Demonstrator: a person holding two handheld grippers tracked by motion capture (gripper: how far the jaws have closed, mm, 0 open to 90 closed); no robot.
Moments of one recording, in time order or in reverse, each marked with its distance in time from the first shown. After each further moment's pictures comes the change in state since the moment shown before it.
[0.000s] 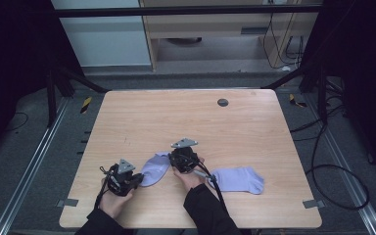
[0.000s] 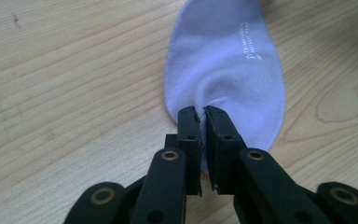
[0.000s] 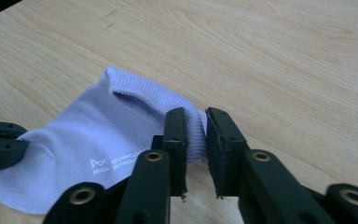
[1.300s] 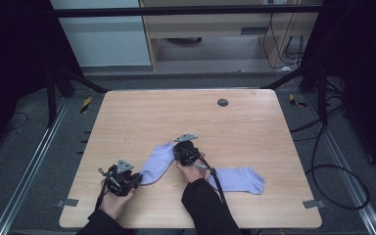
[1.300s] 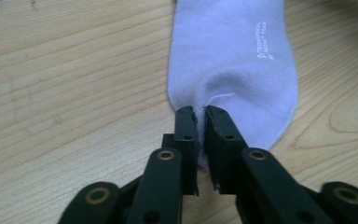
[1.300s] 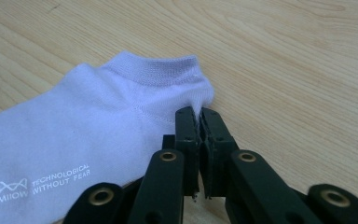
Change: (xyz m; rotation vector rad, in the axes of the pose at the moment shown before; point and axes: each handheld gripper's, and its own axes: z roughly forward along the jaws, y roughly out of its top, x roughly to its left) left arm -0.001 -0.002 0.002 0.000 0.032 -0.077; right arm -0.025 0.000 0.034 0.056 -0.049 0.011
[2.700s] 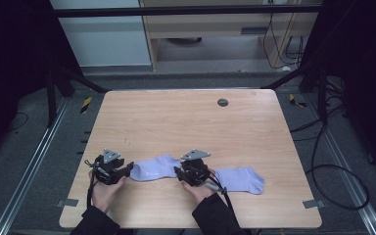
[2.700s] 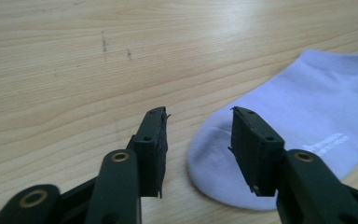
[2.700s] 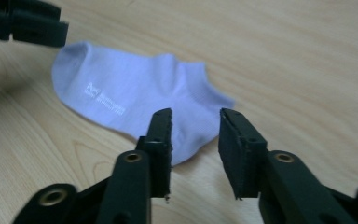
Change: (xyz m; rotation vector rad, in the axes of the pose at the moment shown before) left arm 0.037 0.016 -0.012 -0.115 0.096 -0.067; right arm 0.020 -0.032 -0.079 -0.033 0.101 0.005
